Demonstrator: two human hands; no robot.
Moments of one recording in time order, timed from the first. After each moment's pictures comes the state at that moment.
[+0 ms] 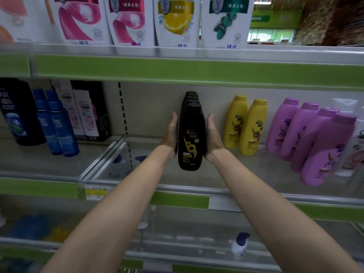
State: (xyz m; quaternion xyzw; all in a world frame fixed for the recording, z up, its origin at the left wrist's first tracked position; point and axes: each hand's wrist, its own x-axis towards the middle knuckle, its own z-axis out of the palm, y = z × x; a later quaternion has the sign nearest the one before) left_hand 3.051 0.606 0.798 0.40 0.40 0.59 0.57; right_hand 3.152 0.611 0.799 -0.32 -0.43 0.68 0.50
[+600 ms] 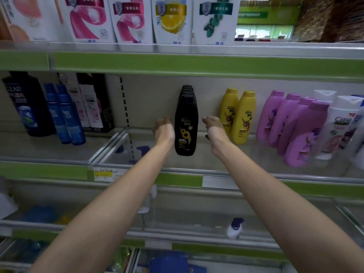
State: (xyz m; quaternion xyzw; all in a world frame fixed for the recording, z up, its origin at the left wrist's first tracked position) left_hand 3.057 0.563 0.792 0.35 0.60 0.62 0.37; right_hand 3.180 0.578 0.800 -0.49 -0.52 0.46 0.52
